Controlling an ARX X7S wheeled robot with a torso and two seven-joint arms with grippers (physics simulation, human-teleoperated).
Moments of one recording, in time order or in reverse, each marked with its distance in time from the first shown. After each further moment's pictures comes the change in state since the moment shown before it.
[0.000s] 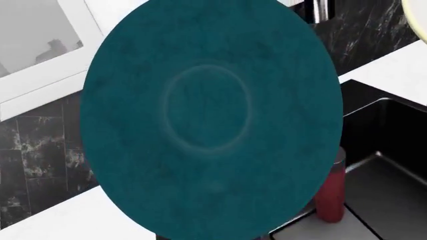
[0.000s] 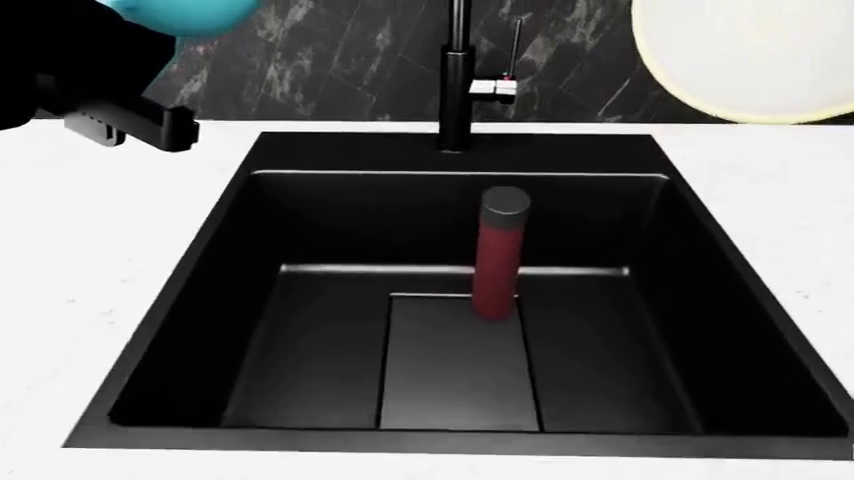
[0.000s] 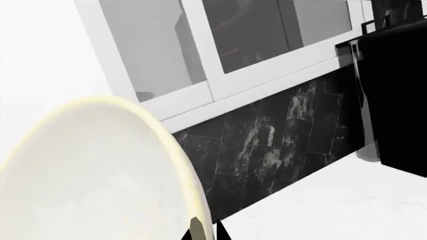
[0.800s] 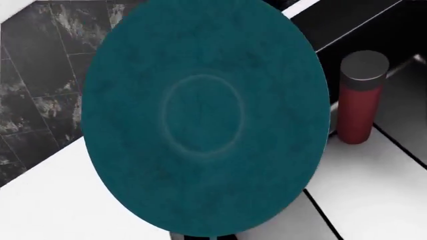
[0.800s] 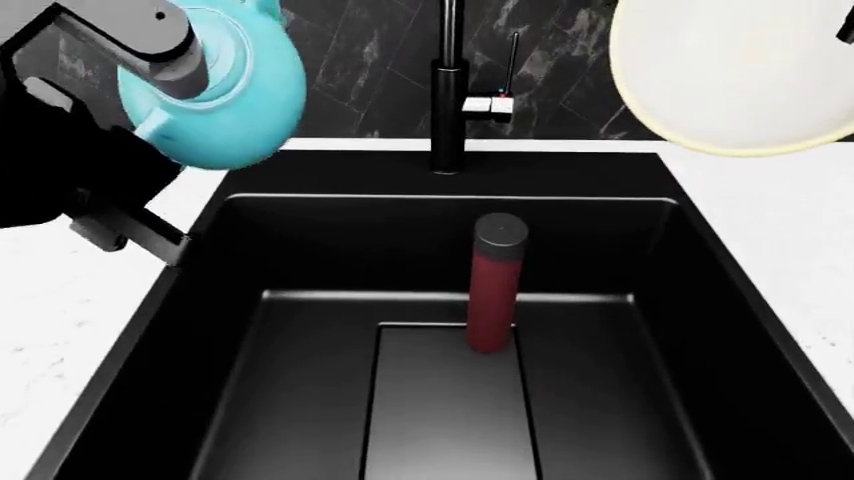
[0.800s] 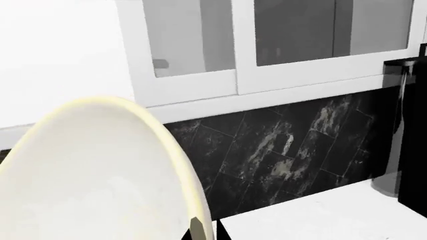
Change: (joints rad) left arm -0.070 0.024 0.252 -0.083 -0.205 -0.167 -0.140; right arm 0.146 0.075 -0.120 0.019 0.043 0.200 -0.082
